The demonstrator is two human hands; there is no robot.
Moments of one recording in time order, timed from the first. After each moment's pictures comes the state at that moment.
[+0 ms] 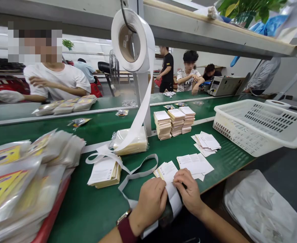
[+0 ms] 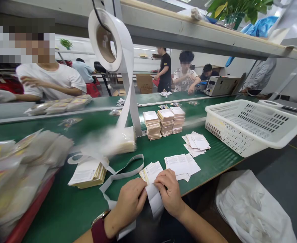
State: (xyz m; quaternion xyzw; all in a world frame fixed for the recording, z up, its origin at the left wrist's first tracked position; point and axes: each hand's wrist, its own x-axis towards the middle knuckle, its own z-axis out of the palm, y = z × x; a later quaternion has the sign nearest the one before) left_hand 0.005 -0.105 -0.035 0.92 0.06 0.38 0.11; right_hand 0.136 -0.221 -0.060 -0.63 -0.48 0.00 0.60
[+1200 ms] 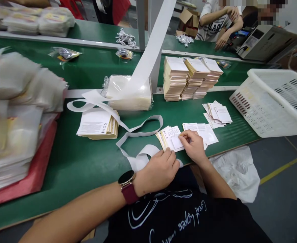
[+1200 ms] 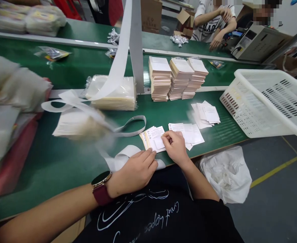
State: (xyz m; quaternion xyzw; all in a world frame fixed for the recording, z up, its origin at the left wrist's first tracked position) left_hand -0.001 -0.128 -0.033 0.98 -0.06 0.17 0.03; right_hand 0.175 -0.210 -0.047 -0.79 -0.45 0.07 0.40
